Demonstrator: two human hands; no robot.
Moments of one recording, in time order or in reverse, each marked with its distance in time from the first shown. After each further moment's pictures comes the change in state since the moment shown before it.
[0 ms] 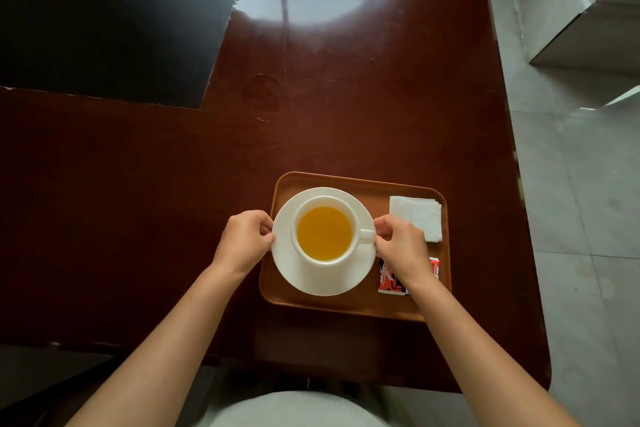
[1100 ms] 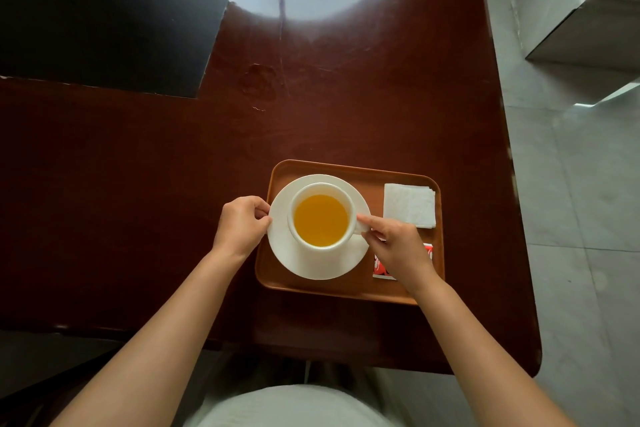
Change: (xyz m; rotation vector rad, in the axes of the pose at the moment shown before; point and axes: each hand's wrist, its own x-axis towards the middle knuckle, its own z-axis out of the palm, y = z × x) left_hand 0.002 -0.005 0.009 0.000 0.123 0.044; right_hand -0.022 0.015 -0.002 -0.048 -0.026 -0.371
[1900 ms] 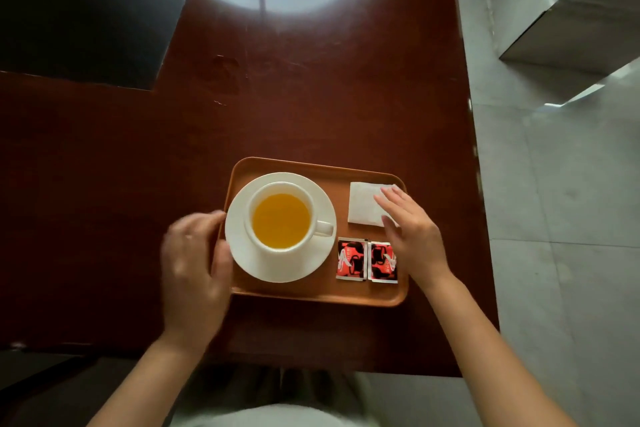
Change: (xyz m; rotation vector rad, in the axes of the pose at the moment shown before) left_hand -0.087 0.024 0.005 -0.062 0.403 0.281; right_hand -0.003 0.054 -0.053 -0.277 0.182 -0.066
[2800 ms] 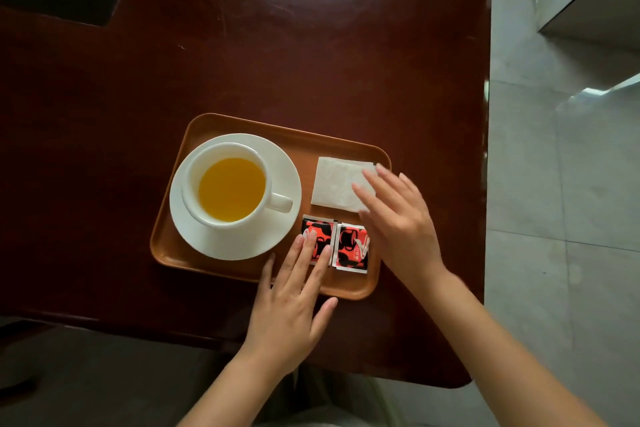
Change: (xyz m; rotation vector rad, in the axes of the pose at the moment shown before) left_hand -0.091 0.078 0.125 0.399 -0.674 0.132; right_hand -0.009 0.048 0.003 -0.111 -0.033 -0.309
